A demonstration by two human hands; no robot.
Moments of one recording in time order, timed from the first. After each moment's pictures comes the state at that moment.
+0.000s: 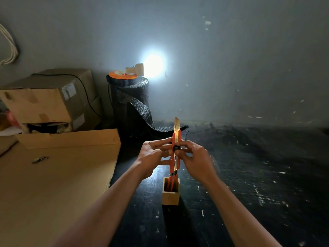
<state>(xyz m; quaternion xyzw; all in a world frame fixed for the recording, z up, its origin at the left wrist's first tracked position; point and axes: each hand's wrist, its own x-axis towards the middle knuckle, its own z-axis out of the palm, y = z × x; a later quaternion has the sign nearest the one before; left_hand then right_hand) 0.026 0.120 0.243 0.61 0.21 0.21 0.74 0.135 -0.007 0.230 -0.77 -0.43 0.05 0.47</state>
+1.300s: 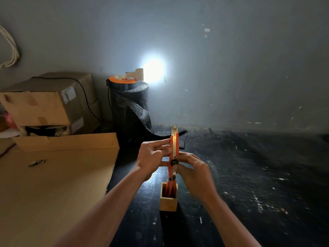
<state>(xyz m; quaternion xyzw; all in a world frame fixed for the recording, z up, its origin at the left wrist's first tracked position) 0.034 0.118 0.248 0.65 0.23 0.29 0.66 0.117 -0.025 0.220 -0.73 -0.43 0.07 0.52</state>
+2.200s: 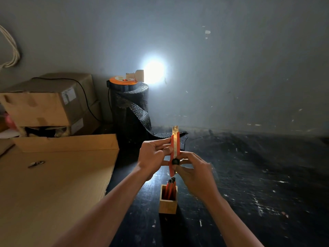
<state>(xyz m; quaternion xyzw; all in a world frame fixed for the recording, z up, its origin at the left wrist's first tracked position) 0.040 0.115 0.257 0.66 0.22 0.31 0.65 0.124 -0.022 0.228 -0.75 -0.44 0.03 0.49</state>
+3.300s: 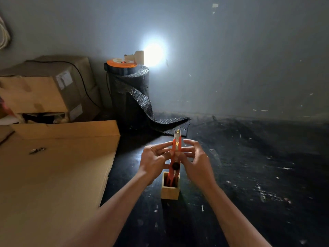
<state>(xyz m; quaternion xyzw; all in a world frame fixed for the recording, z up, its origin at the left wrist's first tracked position) 0.039 0.117 0.197 0.61 0.23 0.26 0.71 0.141 -0.005 0.192 -0.74 -0.38 0.10 0.54</state>
